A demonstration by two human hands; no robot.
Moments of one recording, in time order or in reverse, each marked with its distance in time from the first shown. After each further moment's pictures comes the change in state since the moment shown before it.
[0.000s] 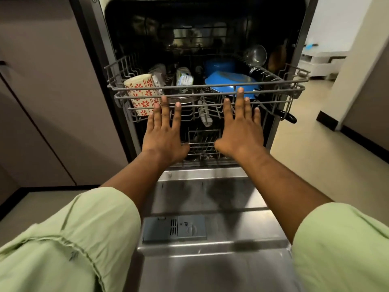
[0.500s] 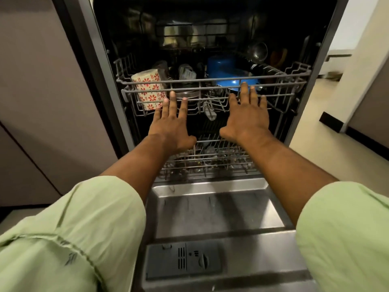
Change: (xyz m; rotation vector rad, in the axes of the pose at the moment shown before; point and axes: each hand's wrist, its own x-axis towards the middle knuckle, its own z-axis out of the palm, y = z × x) left_hand 0.102 -0.030 0.010 -0.035 -0.135 0.072; right_hand 0.108 -0.021 0.013 -0.156 -0.047 0.093
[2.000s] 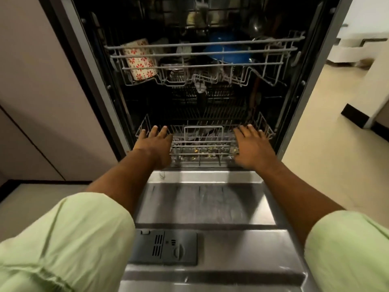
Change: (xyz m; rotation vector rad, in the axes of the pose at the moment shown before) left_hand -0.013 0.025 0.082 0.228 -0.338 -0.096; right_hand -0.002 0.082 0.150 0.171 -0.140 -0.287
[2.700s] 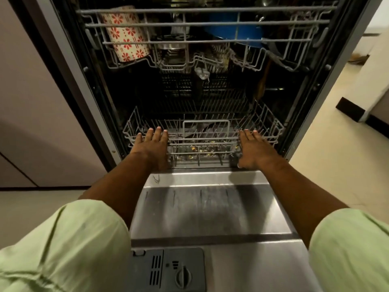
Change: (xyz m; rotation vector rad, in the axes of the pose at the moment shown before) left_hand 0.078 -0.015 0.068 -0.111 -0.026 0.050; right_hand 0.050 0.001 0.058 0.024 -0.232 0.173
